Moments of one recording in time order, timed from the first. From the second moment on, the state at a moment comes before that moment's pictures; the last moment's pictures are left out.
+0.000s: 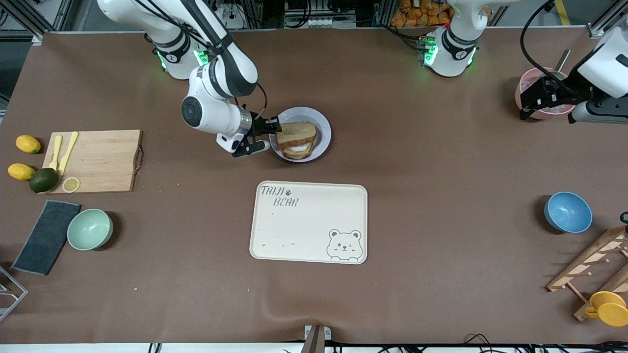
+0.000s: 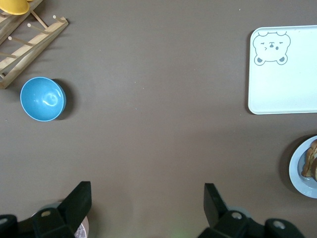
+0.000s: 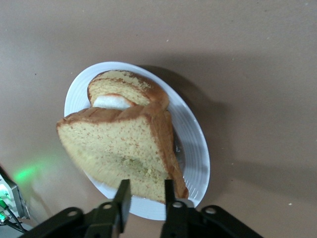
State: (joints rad) left arm 0.05 -0.01 -0.19 -1.49 0.00 1.49 -0.04; right arm 0.66 0.22 -0.03 -2.29 0.85 2.34 -0.14
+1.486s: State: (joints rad) left arm -0.03 0.22 -0.23 -1.71 -0.46 1.56 0.15; right arm -0.03 0.23 -0.12 -1.80 0.35 1.88 -0.57
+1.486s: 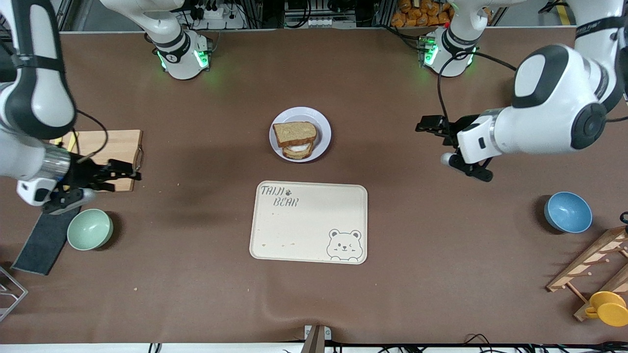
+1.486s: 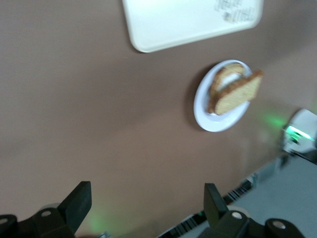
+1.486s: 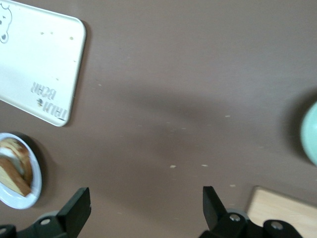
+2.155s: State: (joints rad) left arm -0.02 0.35 -0.23 -1.89 -0.66 1.76 0.52; right arm -0.01 0.05 -0.11 -1.46 0.13 1.30 -0.21
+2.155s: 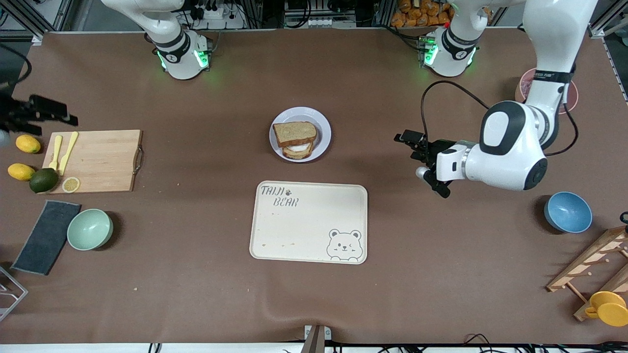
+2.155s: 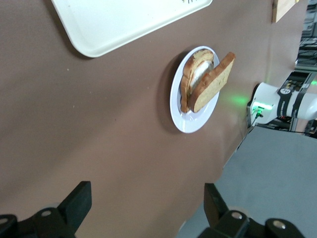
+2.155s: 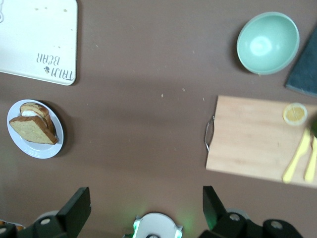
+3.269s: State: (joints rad) left arm -0.31 0.53 -0.24 -2.02 -1.26 2.16 0.70; right arm 0.02 0.01 -0.11 -1.49 0.02 1.38 -0.17
